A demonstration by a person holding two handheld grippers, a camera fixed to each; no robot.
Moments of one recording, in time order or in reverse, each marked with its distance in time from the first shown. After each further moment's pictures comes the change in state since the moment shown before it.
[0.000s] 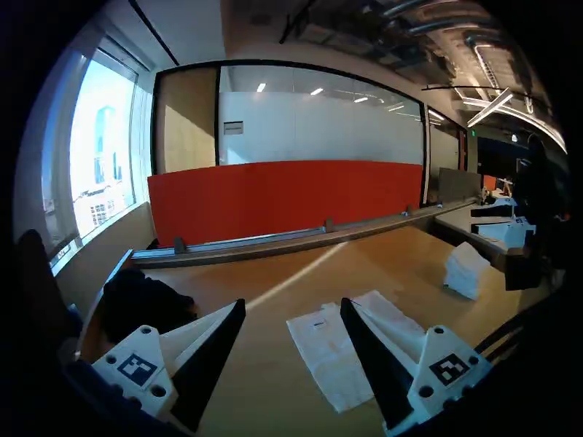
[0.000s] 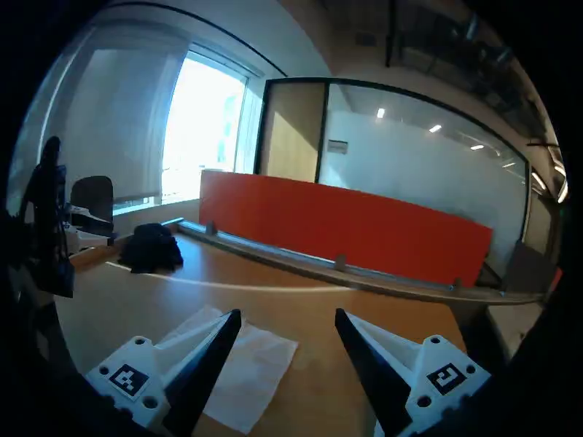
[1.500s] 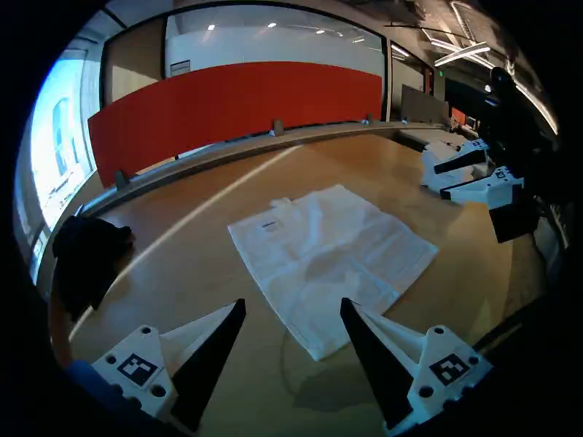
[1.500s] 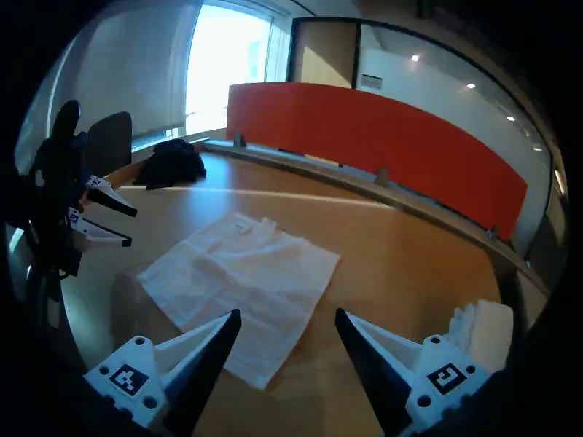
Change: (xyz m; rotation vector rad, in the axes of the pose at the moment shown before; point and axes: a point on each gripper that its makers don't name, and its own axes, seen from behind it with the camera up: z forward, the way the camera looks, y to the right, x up) left arm -0.185 0.073 0.048 -0.198 -0.333 0.113; right arm -0.180 -0.042 0.031 0.142 -0.318 -0.034
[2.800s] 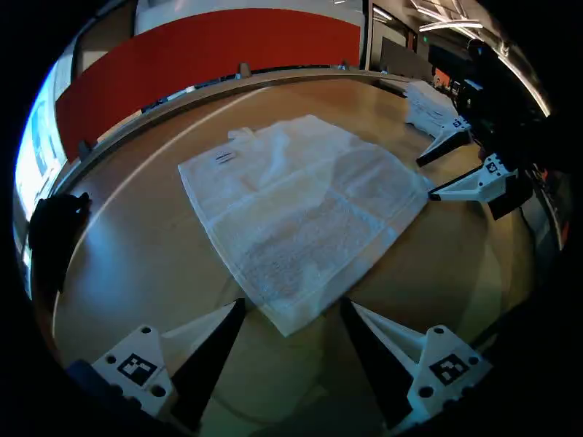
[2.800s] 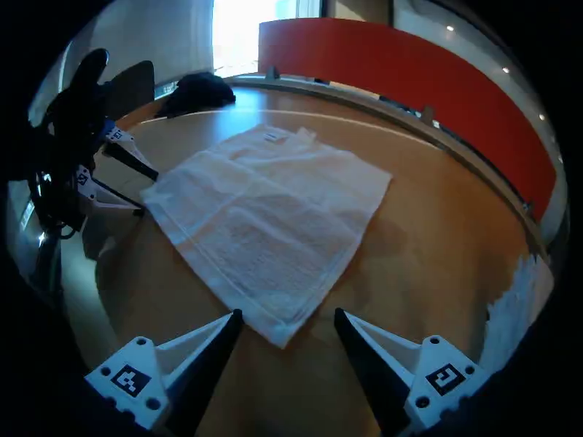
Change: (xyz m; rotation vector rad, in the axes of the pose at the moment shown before) left arm -0.083 0.038 0.046 -0.106 -0.208 0.053; right arm -0.114 -0.031 0.038 0.154 -0.247 -0.055
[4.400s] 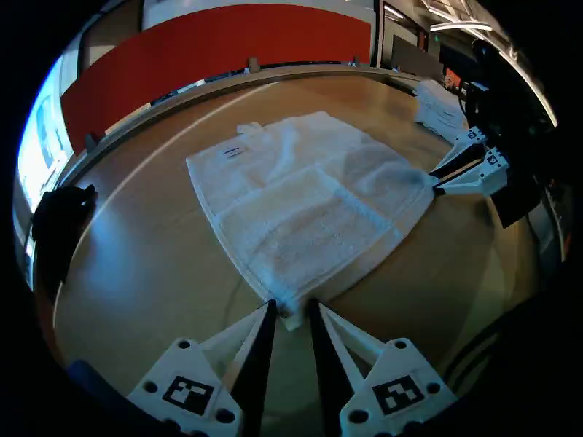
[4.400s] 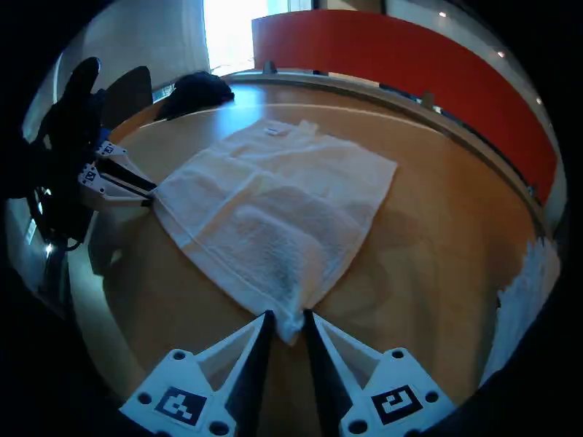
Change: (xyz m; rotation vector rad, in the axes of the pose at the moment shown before) left arm -0.001 0.002 -0.002 0.043 -0.030 -0.030; right arm -0.007 -0.005 -0.004 0.044 -0.030 0.063
